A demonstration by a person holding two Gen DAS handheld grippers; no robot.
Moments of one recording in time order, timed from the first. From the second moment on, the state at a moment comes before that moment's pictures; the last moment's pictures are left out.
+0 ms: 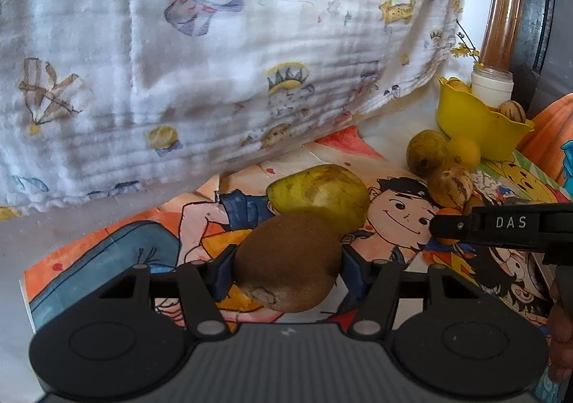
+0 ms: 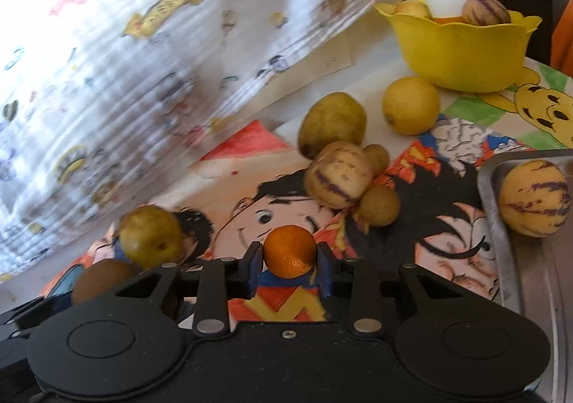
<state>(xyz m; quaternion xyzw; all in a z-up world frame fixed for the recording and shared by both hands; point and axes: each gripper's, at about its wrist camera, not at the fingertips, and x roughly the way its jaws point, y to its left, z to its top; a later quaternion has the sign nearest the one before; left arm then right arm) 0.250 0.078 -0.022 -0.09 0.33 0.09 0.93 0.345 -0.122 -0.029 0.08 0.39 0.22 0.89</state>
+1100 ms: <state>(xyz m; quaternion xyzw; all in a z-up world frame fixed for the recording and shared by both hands) 0.225 -0.027 0.026 -0.08 0.31 -0.07 0.94 0.259 -0.257 0.023 0.11 0.33 0.18 0.92</state>
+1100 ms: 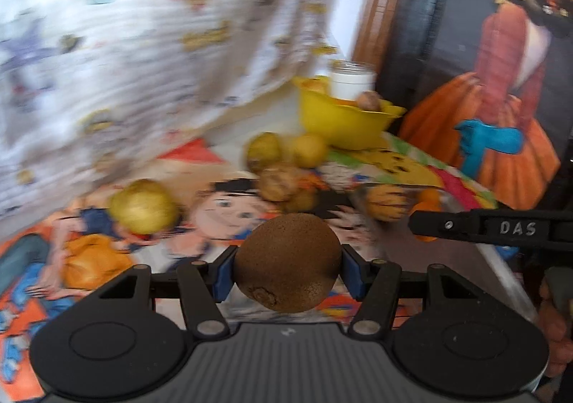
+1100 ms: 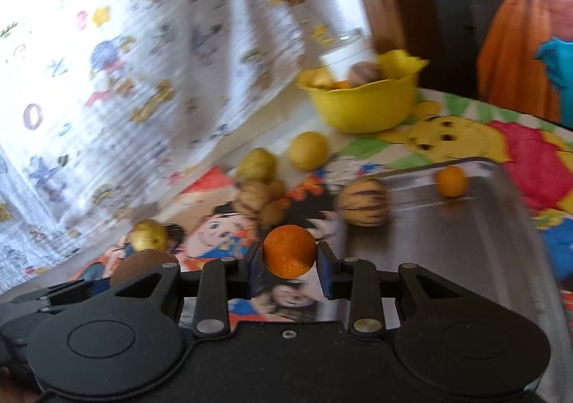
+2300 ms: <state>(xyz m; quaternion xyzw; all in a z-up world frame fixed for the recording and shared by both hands) 0.309 -0.159 -0.026 -0.01 0.32 -0.17 0.93 0.345 -0.368 -0.035 0.03 0.33 0.14 0.93</state>
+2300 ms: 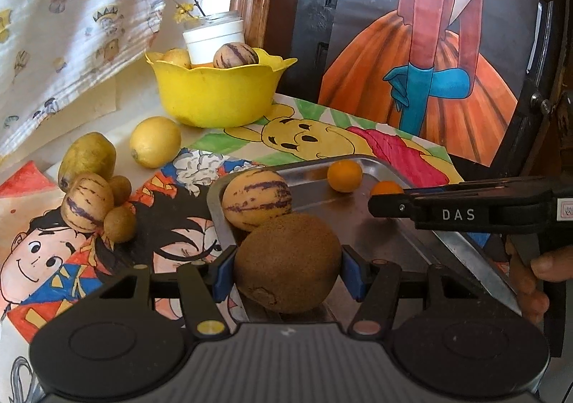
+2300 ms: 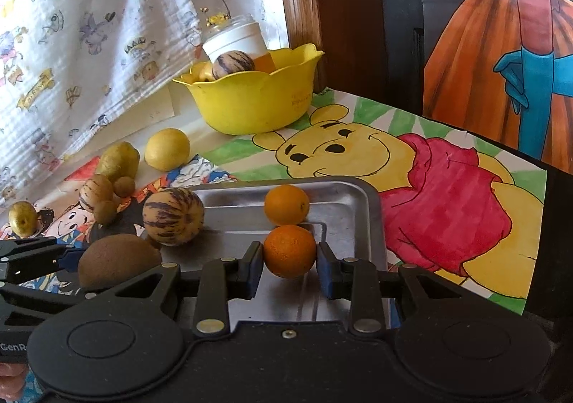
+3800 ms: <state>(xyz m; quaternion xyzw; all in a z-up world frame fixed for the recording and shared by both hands) 0.204 -0.107 0.048 -0.06 0.28 -0.09 0.95 0.207 -0.374 0.055 0.06 0.25 0.15 0.96</state>
